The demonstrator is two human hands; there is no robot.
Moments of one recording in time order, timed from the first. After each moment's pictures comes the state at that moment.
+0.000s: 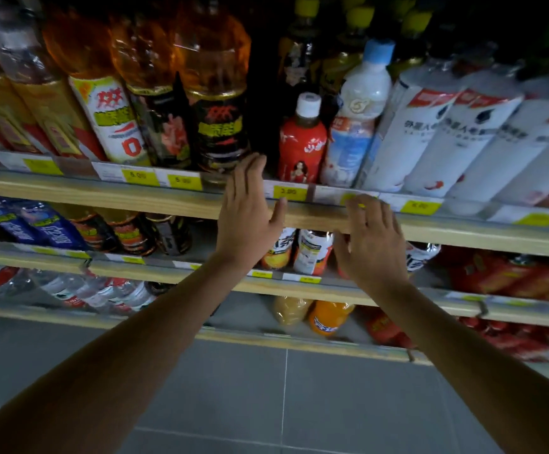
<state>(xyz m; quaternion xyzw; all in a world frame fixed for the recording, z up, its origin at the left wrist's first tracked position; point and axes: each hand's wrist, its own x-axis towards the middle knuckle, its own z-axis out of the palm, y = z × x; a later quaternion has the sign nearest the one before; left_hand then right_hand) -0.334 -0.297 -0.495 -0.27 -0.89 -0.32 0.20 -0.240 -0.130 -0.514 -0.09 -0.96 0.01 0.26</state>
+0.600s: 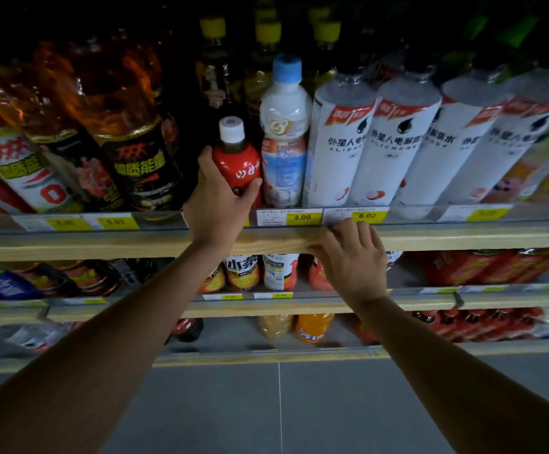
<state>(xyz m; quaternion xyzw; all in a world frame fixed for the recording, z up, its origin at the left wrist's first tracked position) -0.374 -0.223 -0.479 -0.15 -0.90 -0.36 0.20 -0.244 -0.063 -0.556 -0.07 -0.91 -0.08 0.40</state>
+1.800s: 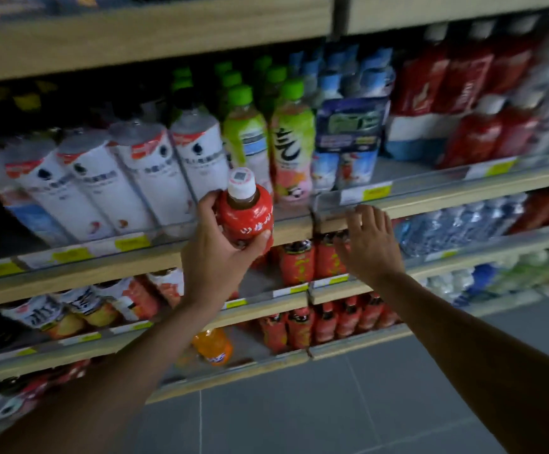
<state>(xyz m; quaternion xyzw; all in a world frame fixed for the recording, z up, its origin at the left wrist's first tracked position) -0.124 0.037 -0.457 -0.30 -0.83 -0.45 0.13 -0.025 0.253 -0.516 -0.26 -0.94 0.00 0.22</state>
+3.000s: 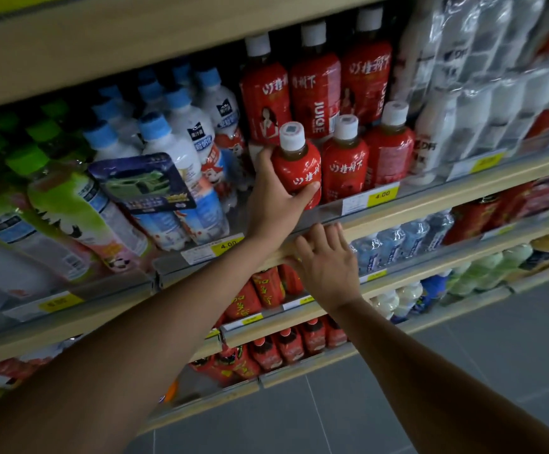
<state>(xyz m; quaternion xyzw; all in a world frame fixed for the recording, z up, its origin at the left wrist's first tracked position) -0.071 0.405 -0.458 -0.35 -0.79 -0.50 0.01 0.024 0.445 -0.552 -0.17 -0.89 -0.08 0.42</state>
